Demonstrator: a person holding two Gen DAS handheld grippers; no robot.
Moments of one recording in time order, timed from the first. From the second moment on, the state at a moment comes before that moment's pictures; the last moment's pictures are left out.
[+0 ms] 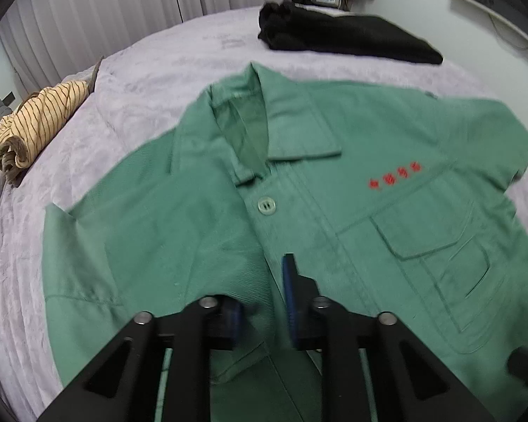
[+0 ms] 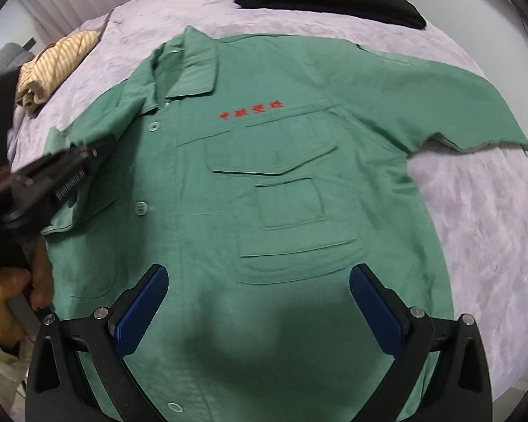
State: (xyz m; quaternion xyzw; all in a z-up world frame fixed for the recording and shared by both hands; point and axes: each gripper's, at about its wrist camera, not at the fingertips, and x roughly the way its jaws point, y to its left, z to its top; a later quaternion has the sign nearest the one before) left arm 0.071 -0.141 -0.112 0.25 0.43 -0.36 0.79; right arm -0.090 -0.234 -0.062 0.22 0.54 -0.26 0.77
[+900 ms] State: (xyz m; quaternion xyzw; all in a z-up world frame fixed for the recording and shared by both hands) left arm 0.133 0.052 -0.148 0.22 0.47 -0.07 0.86; right arm 0.135 -0.091 -0.138 -0.02 0.58 -0.09 0.81
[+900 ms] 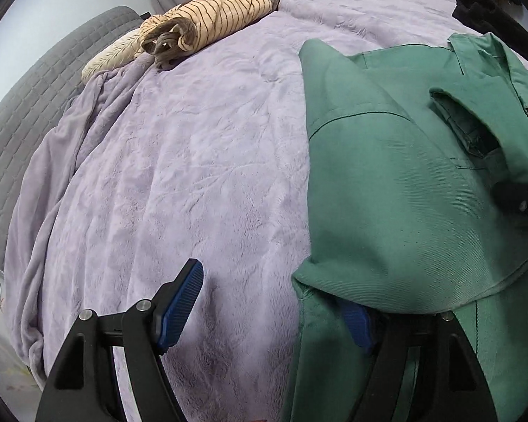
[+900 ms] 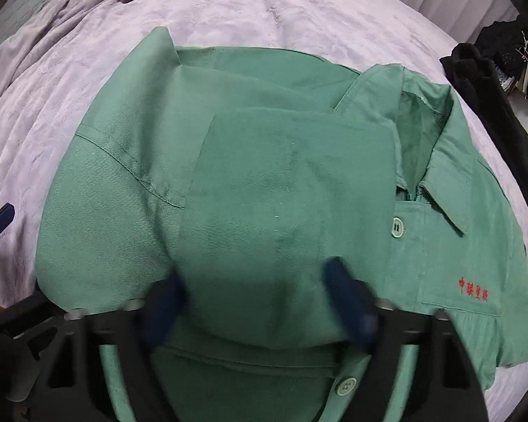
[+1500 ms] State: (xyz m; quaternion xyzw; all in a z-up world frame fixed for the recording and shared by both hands) left arm 0.134 0.065 -0.134 0.22 0.48 -0.08 0.84; right arm -0.004 -0.340 -0.118 0.44 0.43 -0.15 0.78
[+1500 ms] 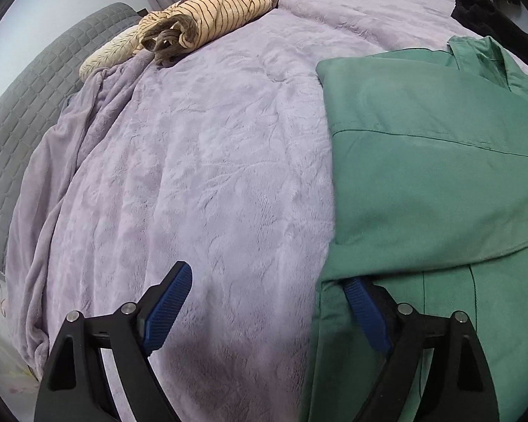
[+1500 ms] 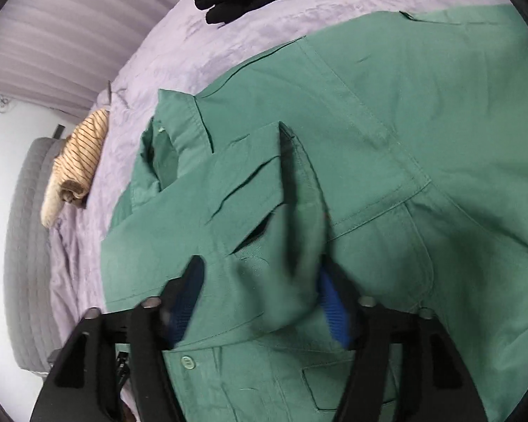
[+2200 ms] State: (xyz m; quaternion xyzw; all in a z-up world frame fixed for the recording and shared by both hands) left arm 0.155 0.053 -0.144 0.20 0.51 -0.09 0.83; right arm 0.003 -0.335 -0.117 0.30 0.51 -0.16 0.79
